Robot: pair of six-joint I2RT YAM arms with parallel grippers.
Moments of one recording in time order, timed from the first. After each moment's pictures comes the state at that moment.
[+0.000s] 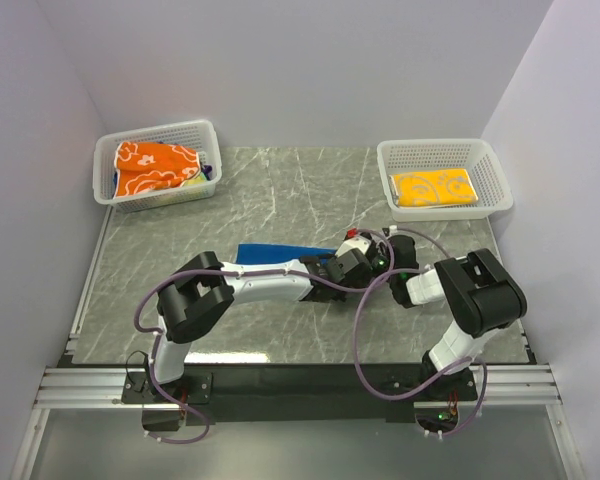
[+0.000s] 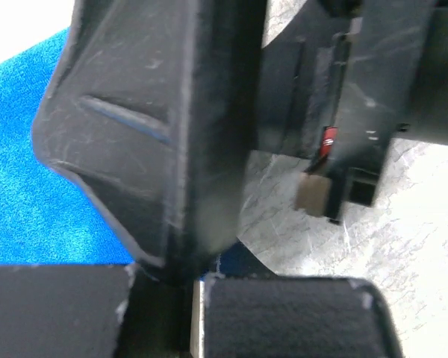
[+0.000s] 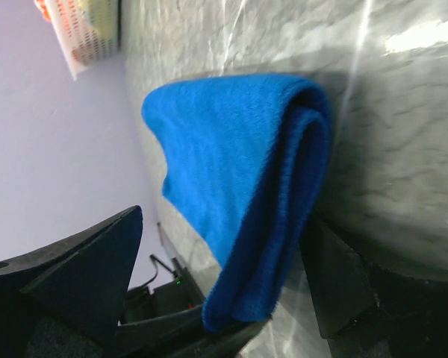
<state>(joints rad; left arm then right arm) -1.13 1.97 1.38 -0.38 -0.40 -0.49 0.29 1.66 0.40 0.75 -0.52 1.15</state>
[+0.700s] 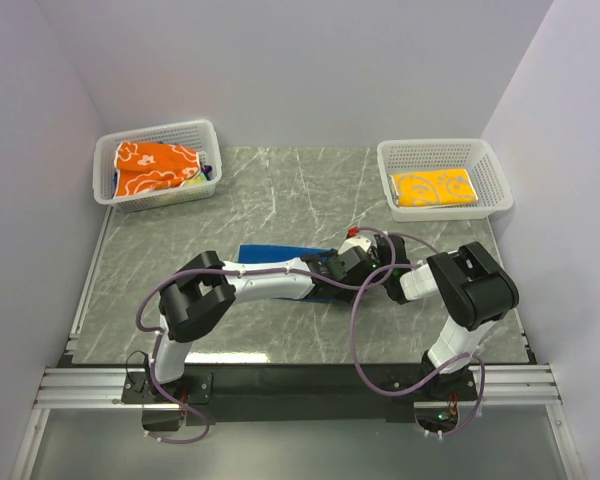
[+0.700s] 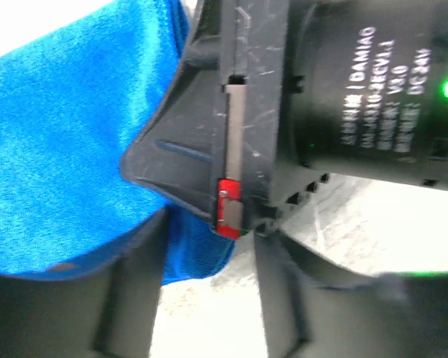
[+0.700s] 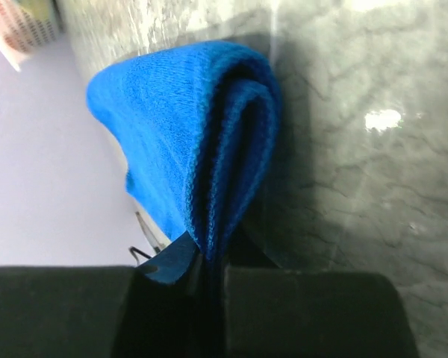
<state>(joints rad) -1.13 1.99 1.41 -0.38 -0.36 -0.53 0.33 1.73 0.45 0.61 -0.52 1.13</state>
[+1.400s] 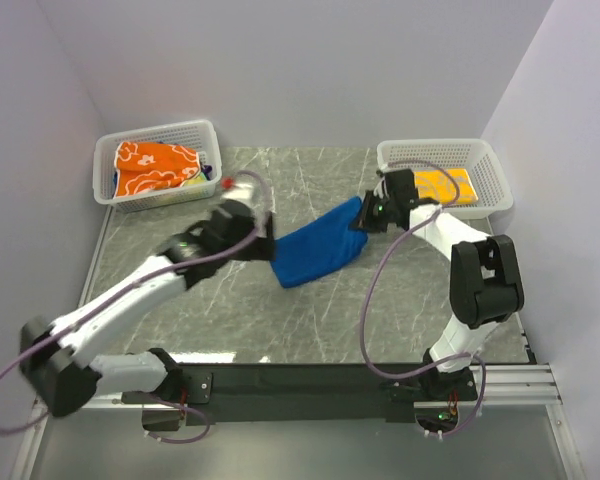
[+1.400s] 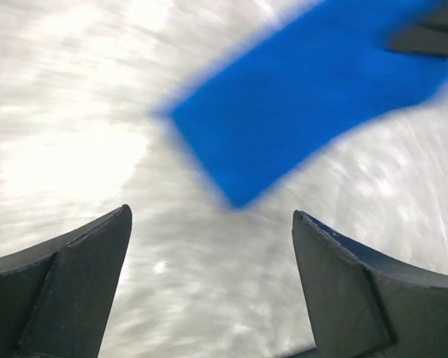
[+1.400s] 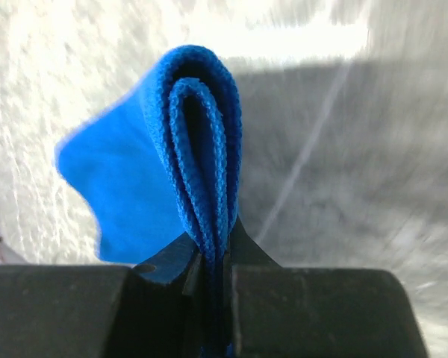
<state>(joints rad) -0.81 1.27 1.07 -0.51 -0.27 -0.54 0.22 1.70 1.06 -0.24 -0.37 0.52</state>
